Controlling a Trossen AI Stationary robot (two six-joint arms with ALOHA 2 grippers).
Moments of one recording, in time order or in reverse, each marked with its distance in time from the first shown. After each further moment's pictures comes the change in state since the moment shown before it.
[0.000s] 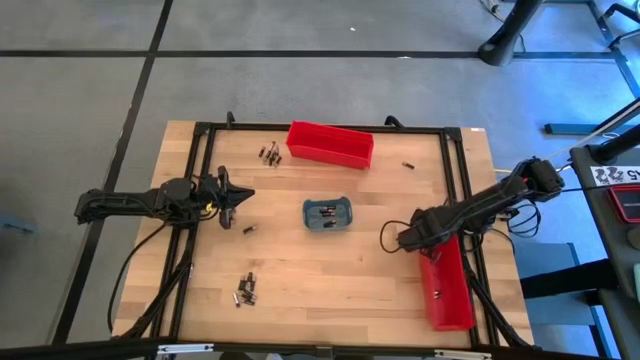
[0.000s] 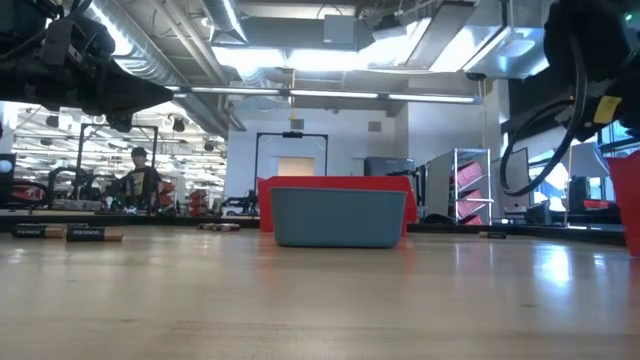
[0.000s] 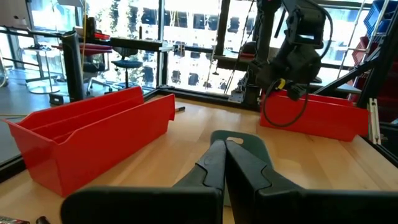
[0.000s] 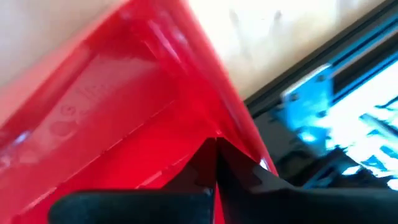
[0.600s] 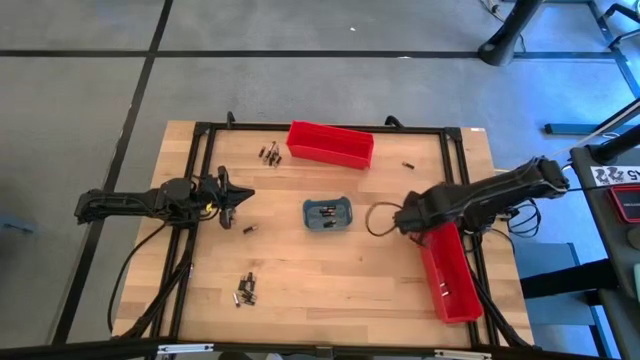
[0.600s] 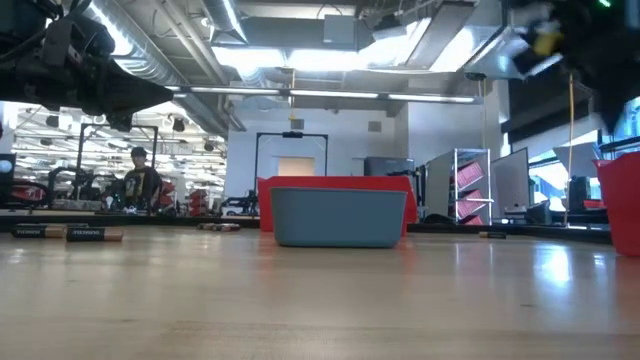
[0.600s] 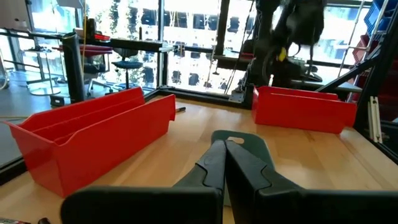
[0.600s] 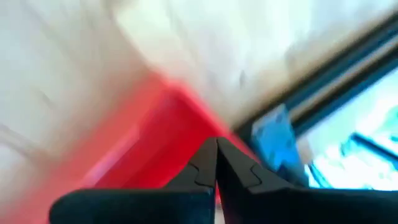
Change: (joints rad) left arm 0.000 0.000 0.000 0.000 0.000 0.017; right arm -0.116 -0.063 0.287 -0.114 0.138 -0.079
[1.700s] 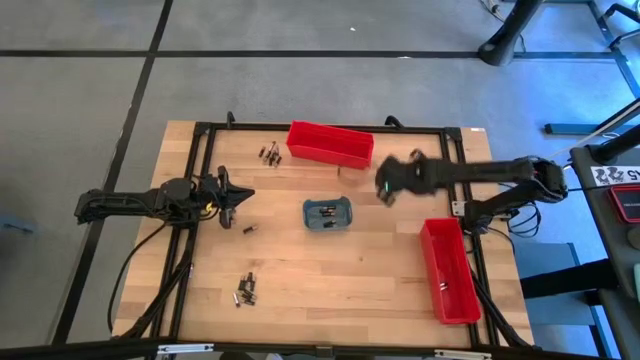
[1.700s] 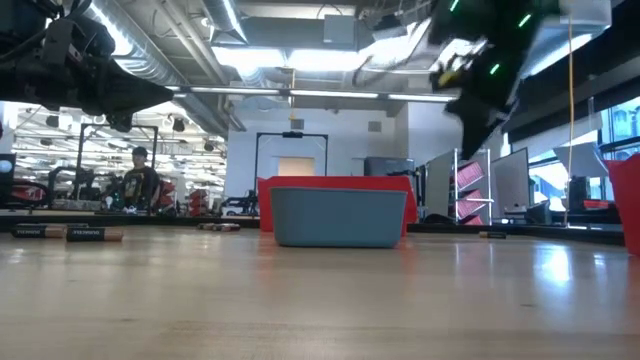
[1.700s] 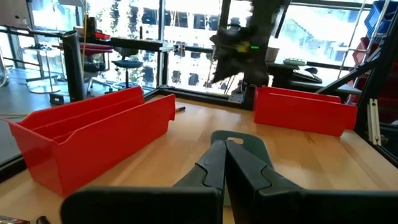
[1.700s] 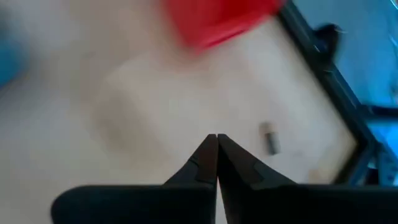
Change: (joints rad) left arm 0.000 0.000 0.000 0.003 -0.002 -0.020; right arm -0.407 -0.001 -0.137 0.650 0.388 -0.392
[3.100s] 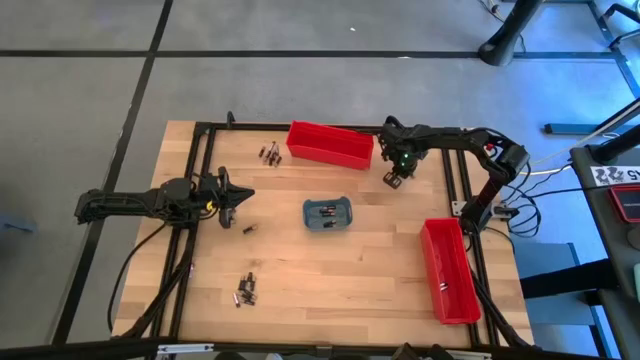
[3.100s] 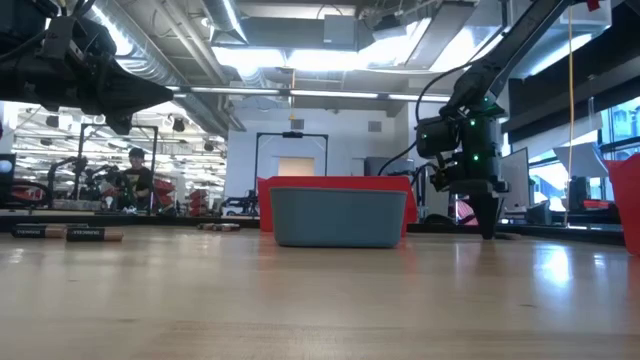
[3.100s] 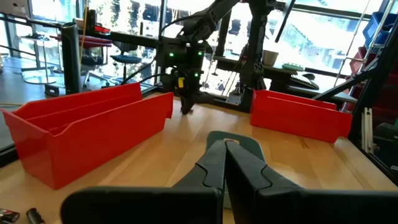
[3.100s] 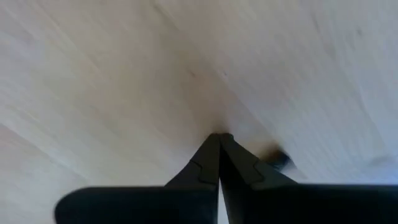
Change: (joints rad) left arm 0.000 0.000 0.000 -0.001 0.001 -0.058; right arm -0.548 0.367 -0.035 0.094 -0.499 -0.447
